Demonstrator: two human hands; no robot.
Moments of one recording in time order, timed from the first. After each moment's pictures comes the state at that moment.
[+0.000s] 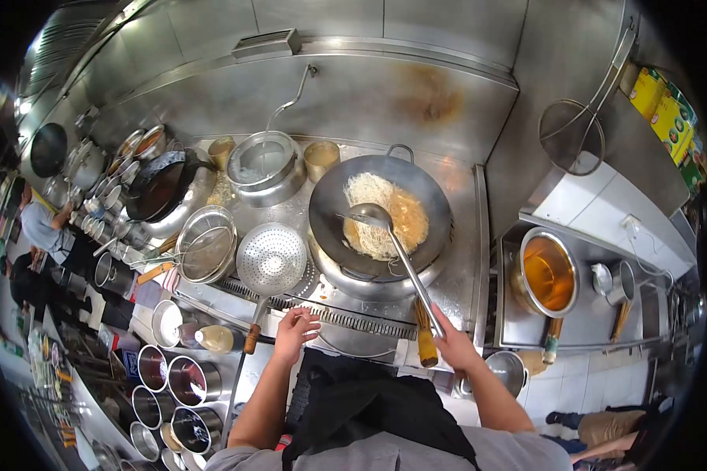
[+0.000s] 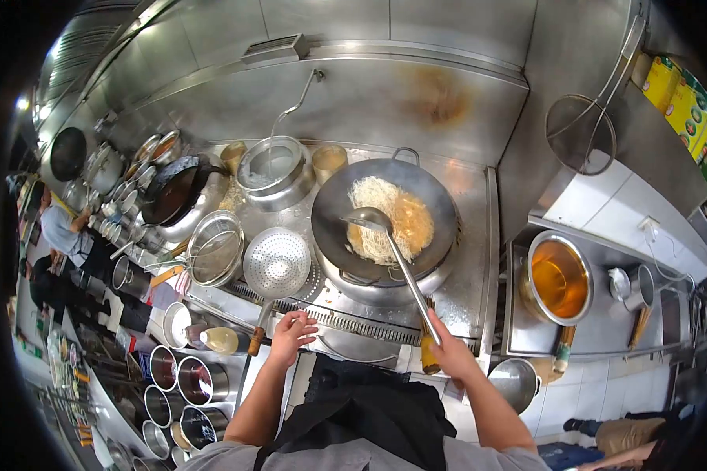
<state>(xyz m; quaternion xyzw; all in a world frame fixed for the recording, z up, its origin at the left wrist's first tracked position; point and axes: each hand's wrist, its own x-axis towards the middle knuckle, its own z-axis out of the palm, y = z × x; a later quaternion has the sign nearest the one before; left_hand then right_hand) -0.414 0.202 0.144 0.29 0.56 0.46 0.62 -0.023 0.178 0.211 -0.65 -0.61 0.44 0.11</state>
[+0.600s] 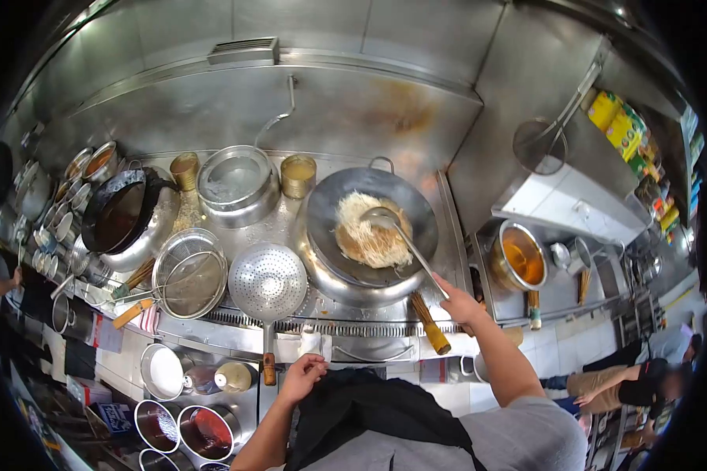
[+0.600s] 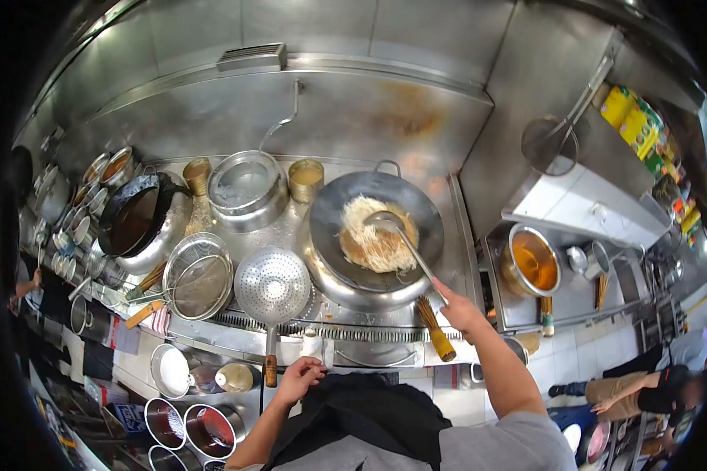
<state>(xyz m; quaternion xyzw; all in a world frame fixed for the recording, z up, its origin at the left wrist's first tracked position) -0.527 0.167 0.079 0.43 0.46 0.33 0.70 -0.095 0.242 0.226 -0.74 -0.63 0.22 -0.02</state>
